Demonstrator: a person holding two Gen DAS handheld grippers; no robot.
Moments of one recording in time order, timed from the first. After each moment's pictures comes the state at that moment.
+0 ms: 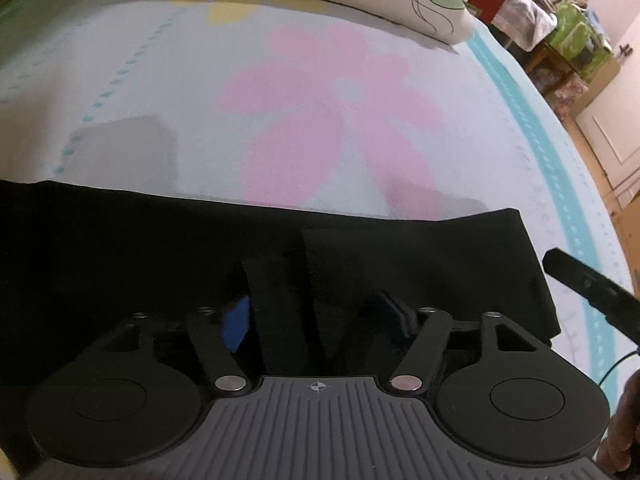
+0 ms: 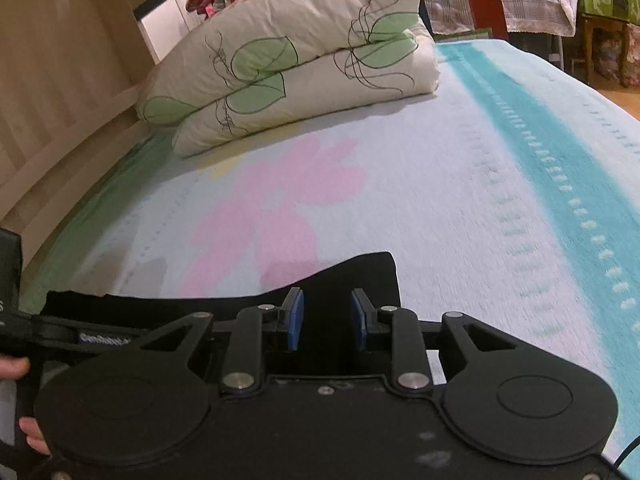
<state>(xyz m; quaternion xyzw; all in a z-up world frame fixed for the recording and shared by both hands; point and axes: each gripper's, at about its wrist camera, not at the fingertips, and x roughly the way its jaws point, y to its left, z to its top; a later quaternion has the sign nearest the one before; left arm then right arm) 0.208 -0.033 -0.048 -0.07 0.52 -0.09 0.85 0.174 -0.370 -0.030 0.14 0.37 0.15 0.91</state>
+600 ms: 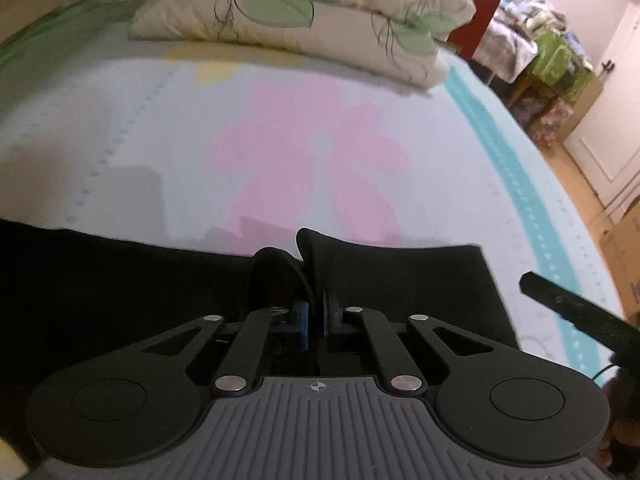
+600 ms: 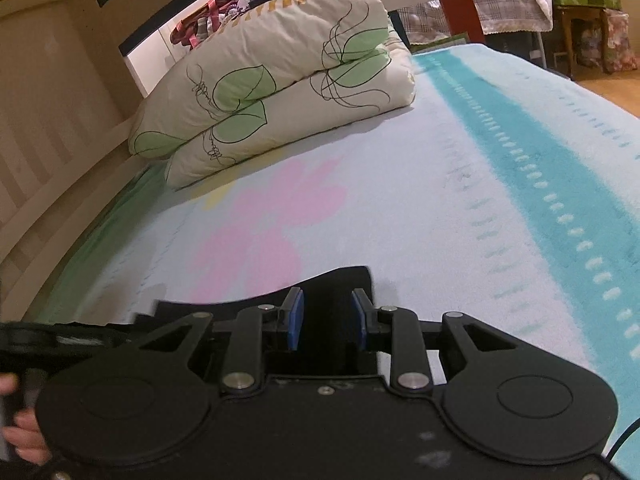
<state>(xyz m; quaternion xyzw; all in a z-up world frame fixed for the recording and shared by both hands) 0.185 -0.034 -0.006 -0.07 0.46 -0.10 0.88 0.174 -0.394 -0.032 0.18 0.34 0.13 0.91</state>
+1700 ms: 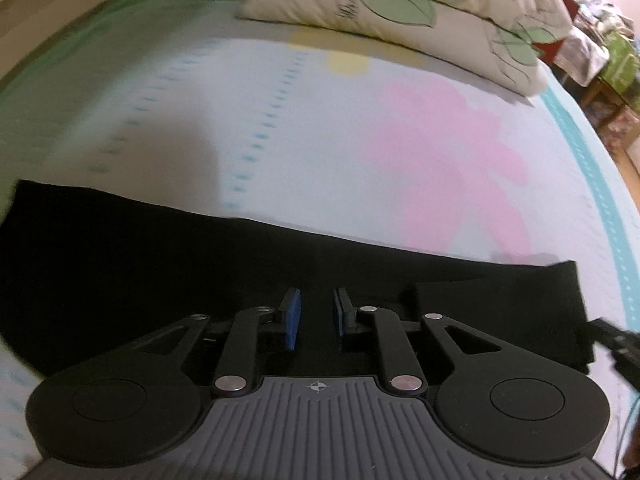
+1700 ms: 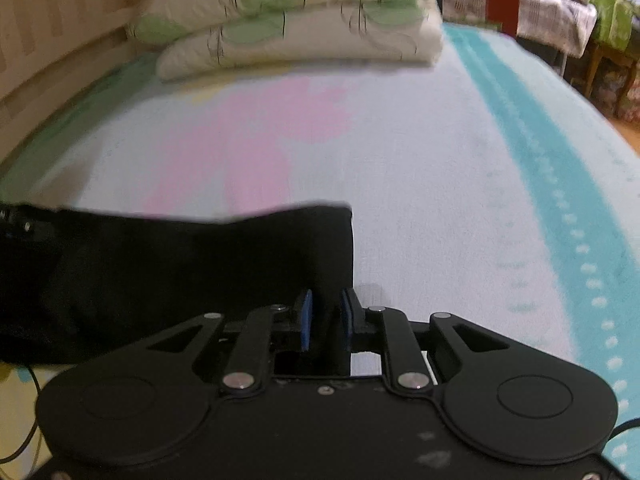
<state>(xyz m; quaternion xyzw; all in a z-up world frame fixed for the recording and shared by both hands) 0.196 0.062 0.002 -0.05 0.50 0.01 0.87 0.174 -0.344 -0.050 0.03 0.41 0.12 0.90</state>
